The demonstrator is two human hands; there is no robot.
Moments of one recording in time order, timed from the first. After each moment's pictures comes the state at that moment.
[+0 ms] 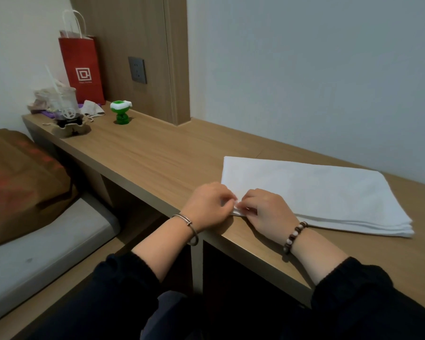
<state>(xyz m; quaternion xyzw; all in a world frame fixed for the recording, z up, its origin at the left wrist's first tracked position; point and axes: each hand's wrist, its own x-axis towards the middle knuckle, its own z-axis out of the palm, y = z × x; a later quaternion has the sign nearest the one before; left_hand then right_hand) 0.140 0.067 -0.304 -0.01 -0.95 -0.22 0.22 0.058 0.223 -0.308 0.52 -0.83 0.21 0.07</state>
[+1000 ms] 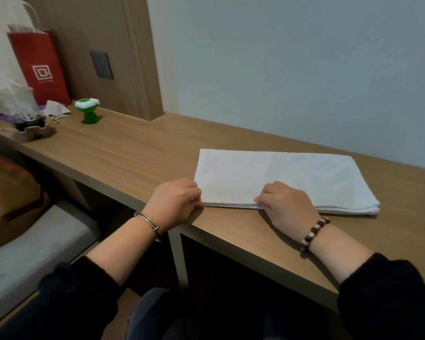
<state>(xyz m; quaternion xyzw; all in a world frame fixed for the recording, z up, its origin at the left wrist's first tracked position) 0.152 0.059 -0.306 -0.10 -0.96 -0.04 0.27 0.048 0.303 -0.311 0.46 -0.87 0.10 0.15</state>
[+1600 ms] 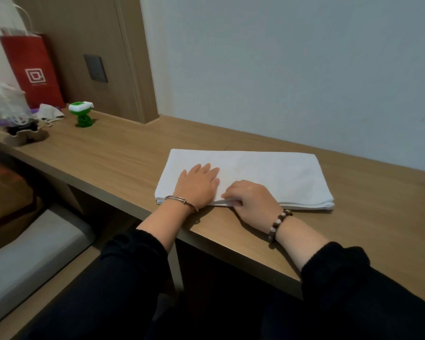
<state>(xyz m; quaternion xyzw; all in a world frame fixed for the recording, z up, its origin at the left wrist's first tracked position) 0.066 0.081 -0.316 0.08 -0.99 -0.07 0.05 0.051 0.257 -0.305 0.48 -0.84 0.22 0.08</state>
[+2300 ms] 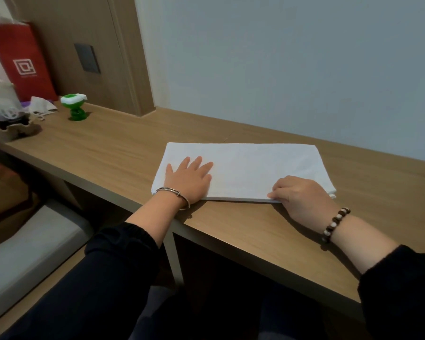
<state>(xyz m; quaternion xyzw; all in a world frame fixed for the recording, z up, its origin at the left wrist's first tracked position) 0.071 0.065 -0.320 0.11 -0.99 -0.04 0.00 0.029 0.336 -0.301 0.50 -0.84 0.12 0.16</state>
